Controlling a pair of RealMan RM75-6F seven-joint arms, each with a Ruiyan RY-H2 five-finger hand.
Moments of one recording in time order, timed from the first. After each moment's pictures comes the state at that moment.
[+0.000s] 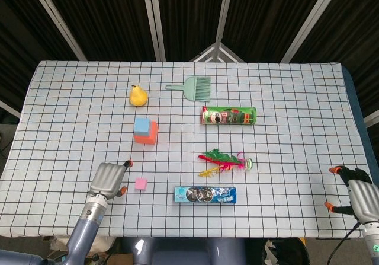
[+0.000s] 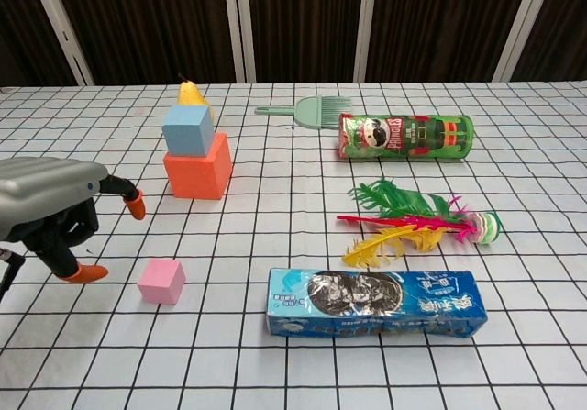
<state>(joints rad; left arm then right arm) -0.62 -1.54 -0.03 -2.04 0.76 1.42 0.98 0.10 -0.96 0.04 -1.74 -1.32 1.25 0.06</state>
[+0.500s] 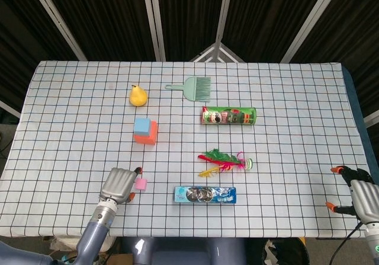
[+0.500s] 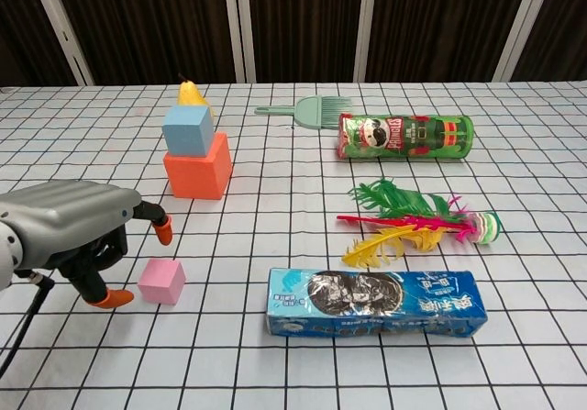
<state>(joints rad) -0.65 -1.62 -0.02 -2.00 0.75 1.40 1.02 0.10 -0.95 0.04 -1.73 -1.33 1.25 0.08</state>
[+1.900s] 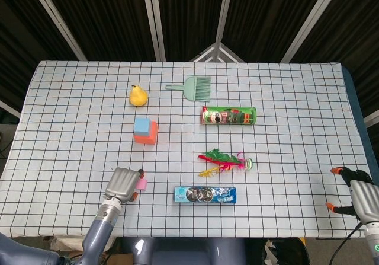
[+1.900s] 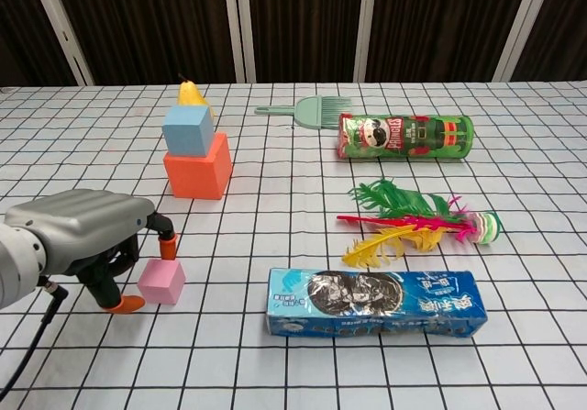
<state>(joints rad) -0.67 -1.66 -0.03 -1.95 0.71 1.39 1.02 0.11 -0.95 0.04 -1.73 -1.31 1.22 0.09</state>
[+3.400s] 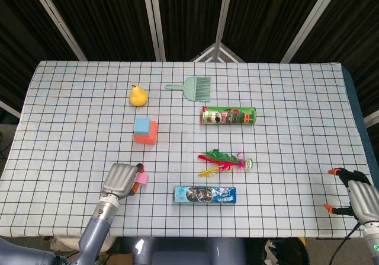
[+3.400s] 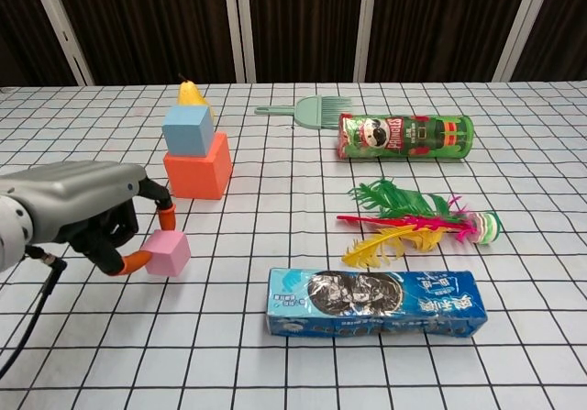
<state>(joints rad) -0.66 -1.61 -0.07 -2.02 0.76 1.41 0.95 0.12 -0.95 0.03 -1.73 -1.31 1.20 0.11</state>
